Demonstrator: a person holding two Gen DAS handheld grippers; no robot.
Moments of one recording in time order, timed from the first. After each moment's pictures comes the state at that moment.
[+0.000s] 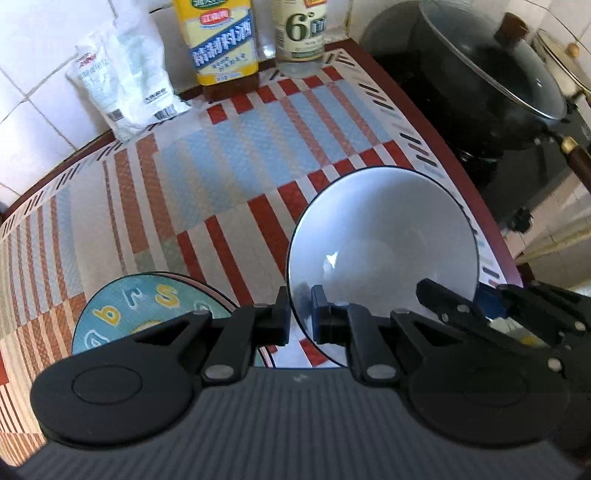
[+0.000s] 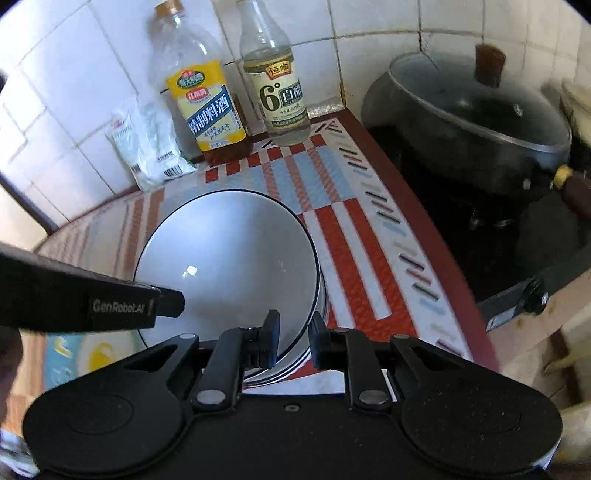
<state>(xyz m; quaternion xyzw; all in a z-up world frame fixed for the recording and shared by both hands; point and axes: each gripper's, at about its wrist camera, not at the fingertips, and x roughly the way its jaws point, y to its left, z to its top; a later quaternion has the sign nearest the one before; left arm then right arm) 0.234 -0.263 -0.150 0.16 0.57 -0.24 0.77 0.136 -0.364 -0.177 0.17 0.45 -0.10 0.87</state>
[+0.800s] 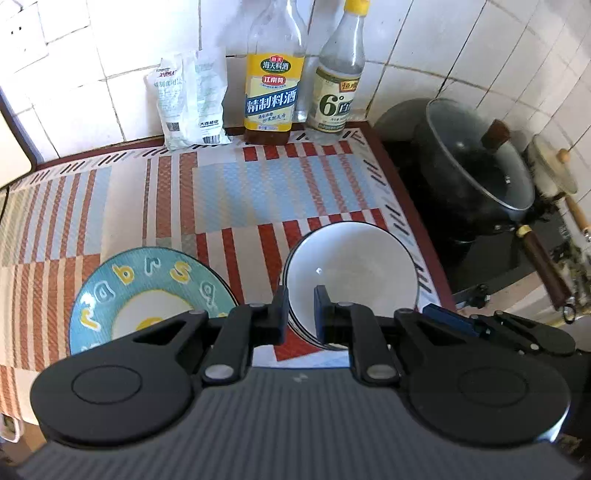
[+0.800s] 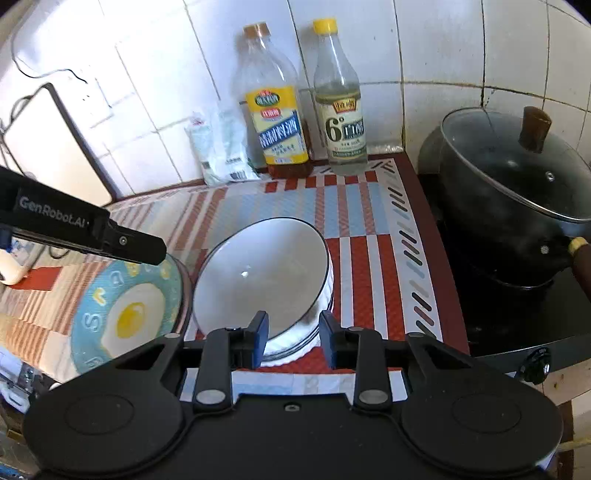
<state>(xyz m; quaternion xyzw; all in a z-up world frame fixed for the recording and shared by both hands) 0.183 -0.213 -0.090 0.02 0.50 -0.21 0.84 0.094 -0.388 -0.155 0.11 0.41 0.03 0.91</state>
